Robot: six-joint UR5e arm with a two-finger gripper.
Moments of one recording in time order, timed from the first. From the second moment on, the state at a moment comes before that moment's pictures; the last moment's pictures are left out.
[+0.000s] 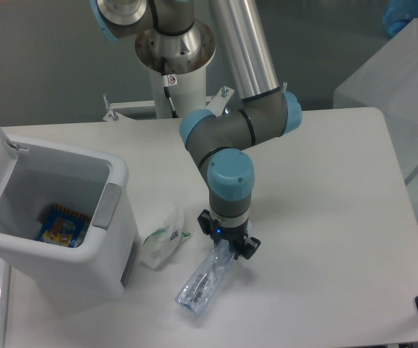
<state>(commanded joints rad) 2.43 -2.09 -1.67 -0.80 1.54 1.02</state>
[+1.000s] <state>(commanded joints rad) 2.47 -2.01 -1.36 -0.79 1.31 0.67</state>
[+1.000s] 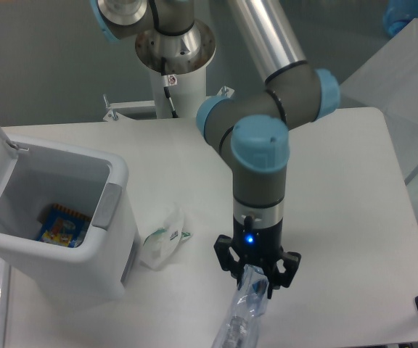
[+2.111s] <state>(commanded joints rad) 2.35 -1.79 -1.40 -0.78 1.08 0.31</state>
